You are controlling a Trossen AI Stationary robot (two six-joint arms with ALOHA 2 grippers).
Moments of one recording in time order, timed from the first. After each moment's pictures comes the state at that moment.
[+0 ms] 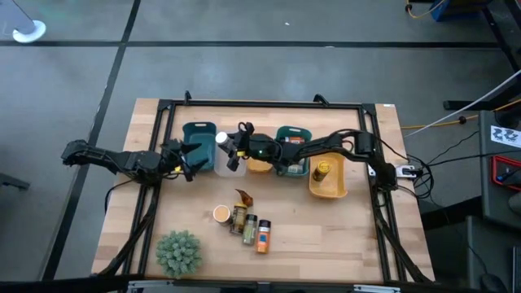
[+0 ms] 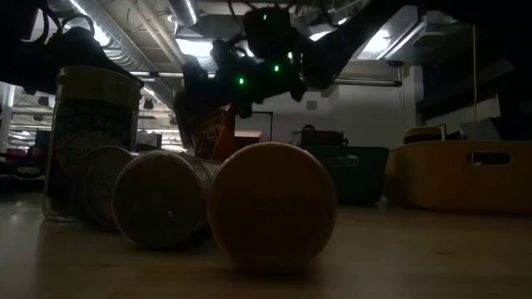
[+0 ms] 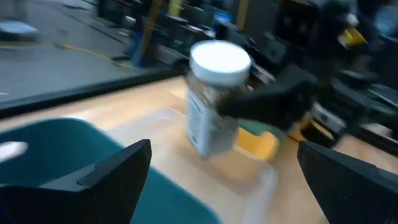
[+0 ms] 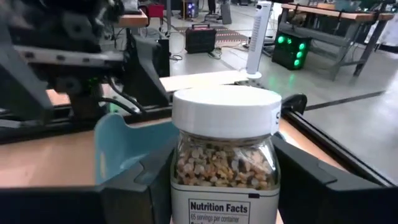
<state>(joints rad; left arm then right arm) -0.19 0.16 0.05 -0.06 -0.69 -0.41 -0.09 2.19 1.45 0.58 0.24 0.00</state>
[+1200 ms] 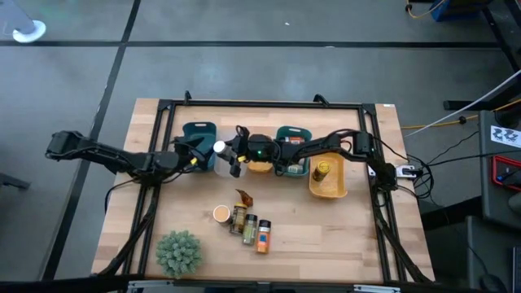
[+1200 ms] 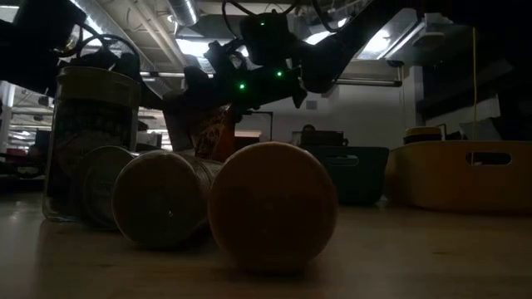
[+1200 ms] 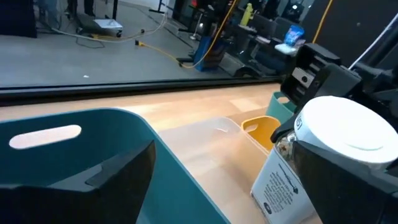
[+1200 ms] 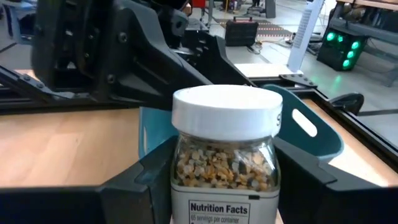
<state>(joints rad) -0.09 0.73 0.07 0.39 -0.85 -0.56 -0.10 2.20 1.45 0.56 0.06 -0.04</state>
